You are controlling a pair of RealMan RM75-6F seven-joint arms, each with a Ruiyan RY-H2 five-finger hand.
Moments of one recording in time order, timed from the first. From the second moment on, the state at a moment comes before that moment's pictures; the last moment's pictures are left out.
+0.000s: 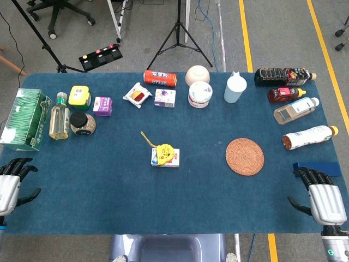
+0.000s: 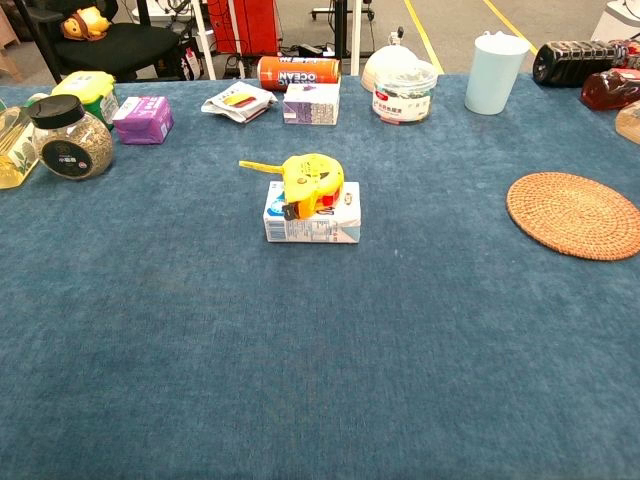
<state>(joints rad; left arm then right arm) -0.09 -1.13 -0.03 -1.61 1.51 1.50 0.13 0.05 -1.12 0.05 -1.65 -1.54 1.52 -0.16</state>
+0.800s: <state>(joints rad) -0.20 -0.99 -0.02 -1.80 1.49 1.26 0.23 0.05 -1.12 0.05 -1.66 -1.55 1.52 -0.15</state>
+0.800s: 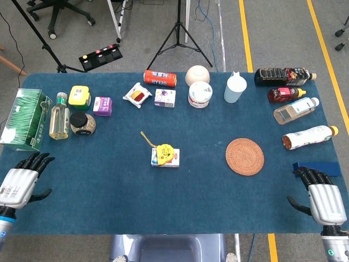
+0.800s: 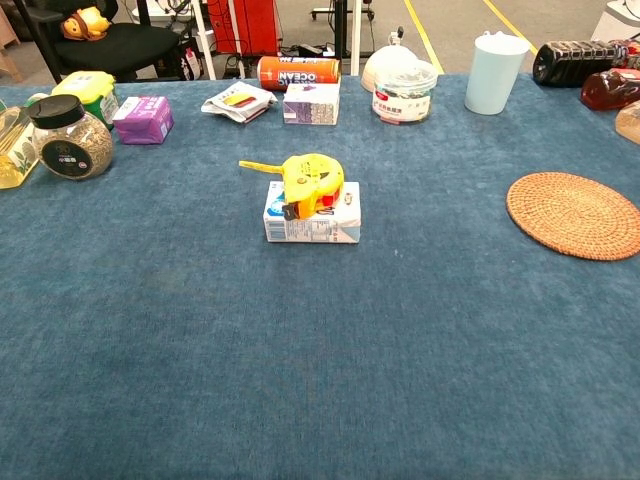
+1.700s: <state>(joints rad) -0.61 -0.98 -0.11 -1.92 1.23 0.76 0.41 0.07 -1.12 0.05 -1.66 -1.54 1.50 -0.13</state>
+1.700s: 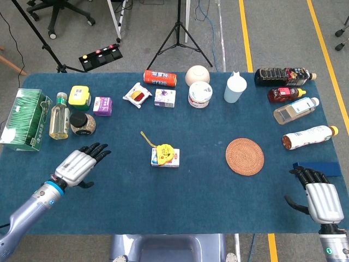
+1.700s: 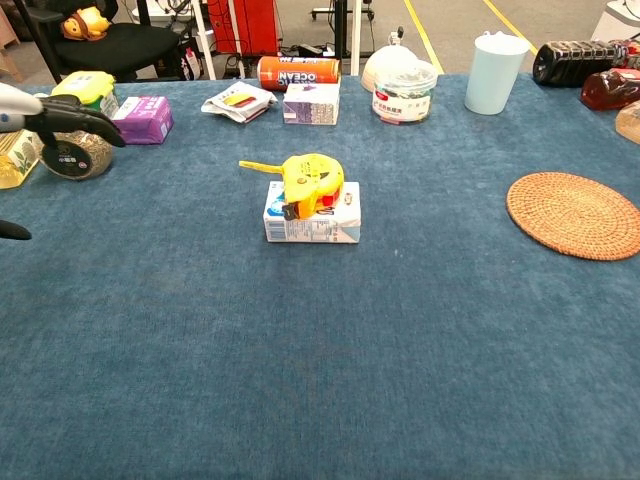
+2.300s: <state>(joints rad) -0.89 -1.18 -0.10 -1.84 0.87 0.68 0.60 0.07 -1.13 0.05 -1.62 -1.53 1.49 -0.09</state>
